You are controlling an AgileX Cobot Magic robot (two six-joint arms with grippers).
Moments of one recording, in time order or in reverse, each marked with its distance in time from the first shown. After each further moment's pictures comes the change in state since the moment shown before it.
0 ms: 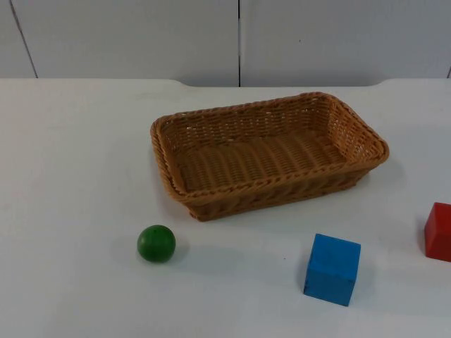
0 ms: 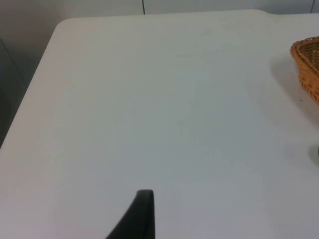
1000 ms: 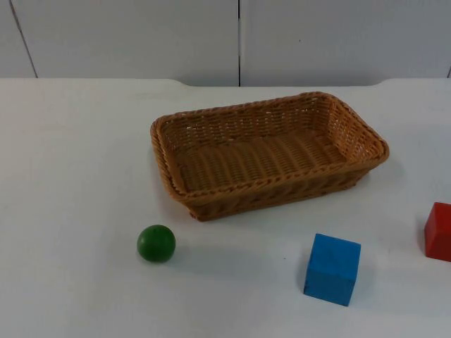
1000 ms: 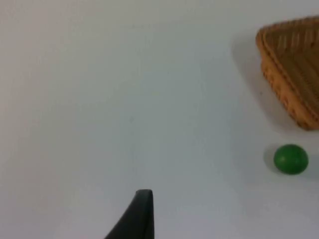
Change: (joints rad) right arm 0.002 0.767 -0.286 0.000 -0.176 -0.019; left arm 0.000 0.688 -0.209 -0.170 -0.193 0.061
